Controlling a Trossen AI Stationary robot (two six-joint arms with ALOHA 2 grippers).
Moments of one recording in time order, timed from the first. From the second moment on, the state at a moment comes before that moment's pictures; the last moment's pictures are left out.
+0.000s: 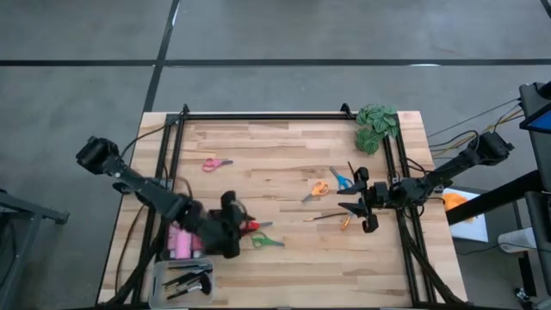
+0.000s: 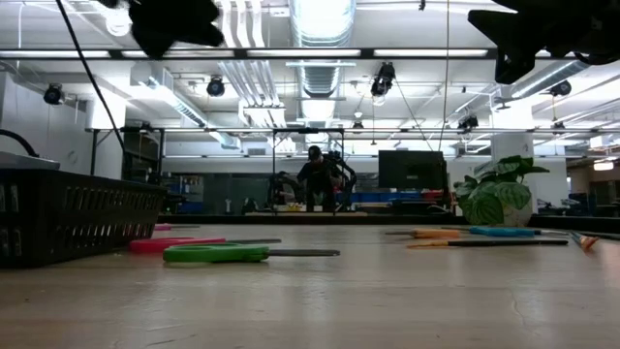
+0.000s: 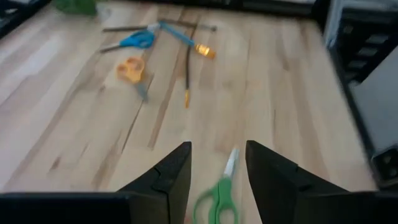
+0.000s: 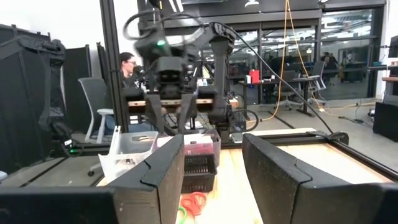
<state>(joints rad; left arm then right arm) -0.55 1.36 0.88 -0.19 -0.51 -0.46 0.45 0.87 0.10 0.97 0.41 0.02</state>
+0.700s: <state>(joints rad) -0.44 1.10 0.51 0.45 -0.34 -0.11 0.45 0.87 0.10 0.94 0.41 0.03</state>
